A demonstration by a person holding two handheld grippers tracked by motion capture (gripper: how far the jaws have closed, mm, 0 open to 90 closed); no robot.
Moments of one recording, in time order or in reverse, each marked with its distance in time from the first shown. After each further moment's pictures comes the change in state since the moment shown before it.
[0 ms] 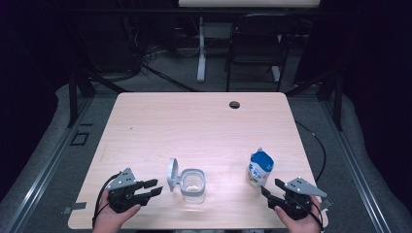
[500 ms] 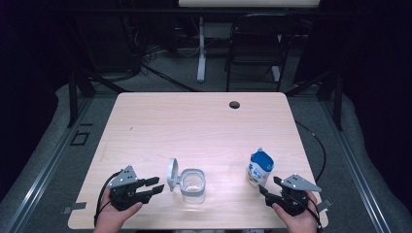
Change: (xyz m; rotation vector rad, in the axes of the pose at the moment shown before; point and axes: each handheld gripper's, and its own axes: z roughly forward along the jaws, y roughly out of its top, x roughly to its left) left arm -0.003 0.007 0.002 -0.007 -0.005 0.010; right arm -0.006 0.000 0.015 0.024 0.009 -0.029
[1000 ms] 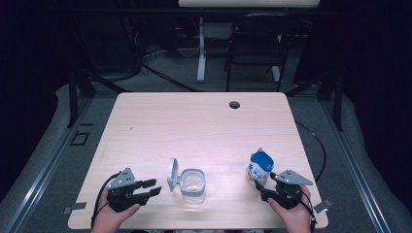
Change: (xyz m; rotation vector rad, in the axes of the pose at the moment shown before) left arm 0.008 -0.013 -0.001 0.040 0.016 0.005; right arm -0.004 0.001 0.026 0.004 0.005 -0.024
